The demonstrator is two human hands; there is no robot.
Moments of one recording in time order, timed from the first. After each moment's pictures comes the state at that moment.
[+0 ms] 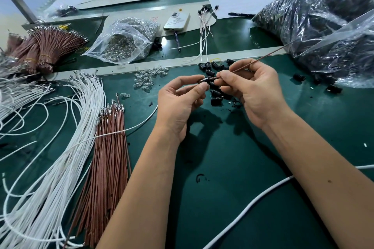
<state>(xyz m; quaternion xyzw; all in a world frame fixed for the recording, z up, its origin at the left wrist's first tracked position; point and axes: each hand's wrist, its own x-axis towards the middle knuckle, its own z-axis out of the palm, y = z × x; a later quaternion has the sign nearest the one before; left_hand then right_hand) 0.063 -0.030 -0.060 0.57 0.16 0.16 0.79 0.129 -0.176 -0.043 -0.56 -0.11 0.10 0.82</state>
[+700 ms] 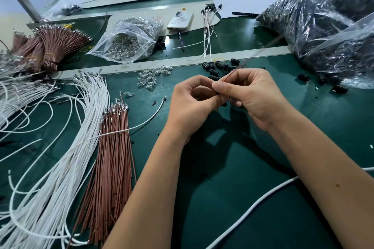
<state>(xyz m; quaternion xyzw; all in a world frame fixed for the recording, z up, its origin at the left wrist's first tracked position) 0.056 -0.040 -0.054 0.70 0.08 0.14 0.70 0.126 -0.178 -0.042 -0.66 -0.18 0.15 0.71</state>
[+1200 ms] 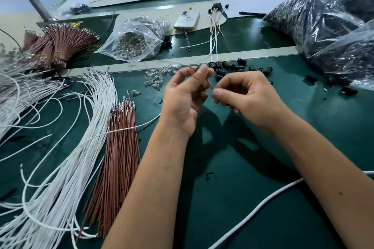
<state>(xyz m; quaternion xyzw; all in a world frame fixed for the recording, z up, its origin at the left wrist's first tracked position) 0.055 -0.028 -0.032 0.43 0.15 0.13 0.88 0.121 -0.176 -0.046 -0.71 -0.34 0.12 0.60</state>
